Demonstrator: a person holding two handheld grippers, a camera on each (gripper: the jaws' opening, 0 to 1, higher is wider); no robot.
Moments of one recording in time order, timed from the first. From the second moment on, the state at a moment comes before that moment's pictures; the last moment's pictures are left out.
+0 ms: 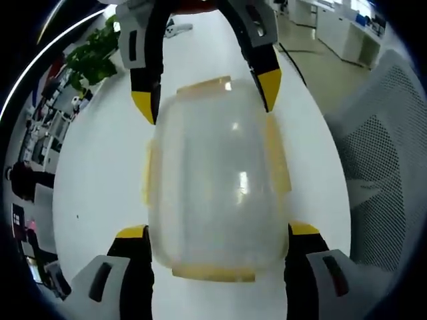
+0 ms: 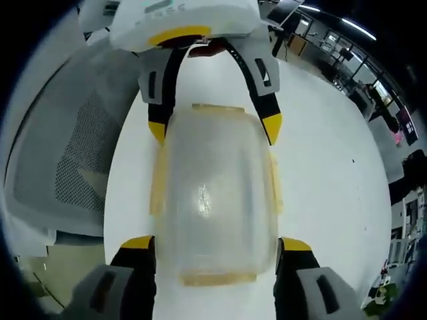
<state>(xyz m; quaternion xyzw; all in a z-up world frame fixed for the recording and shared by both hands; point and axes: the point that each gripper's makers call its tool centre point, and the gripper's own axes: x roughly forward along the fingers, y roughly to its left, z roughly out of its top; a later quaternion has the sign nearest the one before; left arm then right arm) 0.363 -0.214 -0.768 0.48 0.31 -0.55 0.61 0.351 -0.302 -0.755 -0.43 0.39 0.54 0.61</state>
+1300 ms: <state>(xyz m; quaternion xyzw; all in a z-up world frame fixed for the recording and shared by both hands) 0.358 -0.094 -0.770 0.46 0.32 -0.53 0.63 0.351 -0.178 -0.760 -0.43 0.38 0.53 0.62</state>
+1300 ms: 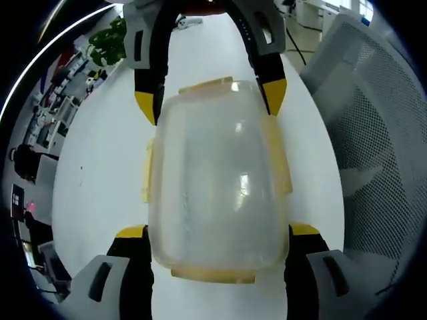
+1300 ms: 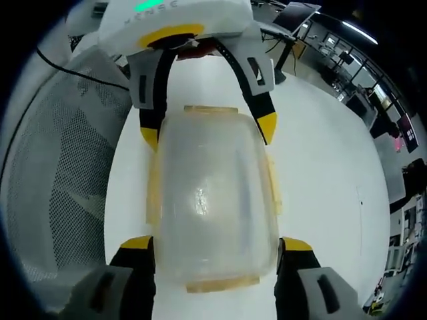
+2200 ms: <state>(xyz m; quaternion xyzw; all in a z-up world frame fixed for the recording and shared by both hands) 0.397 -0.095 -0.769 0.46 0.32 -0.53 0.64 0.391 -0.179 -0.759 -0.43 0.38 0.53 0.62</state>
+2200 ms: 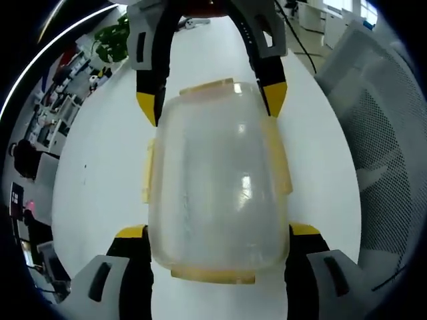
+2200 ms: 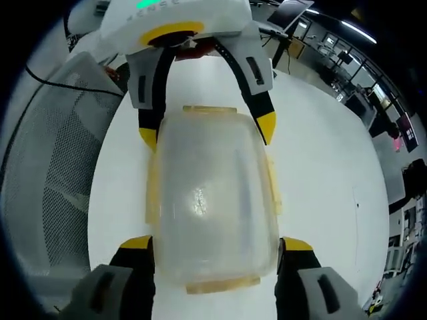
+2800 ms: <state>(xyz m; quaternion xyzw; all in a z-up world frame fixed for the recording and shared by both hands) 0.417 -0.093 -0.769 0.45 0.32 -0.53 0.64 0.410 -0.176 -0.759 -0.43 0.38 0.53 0.62</state>
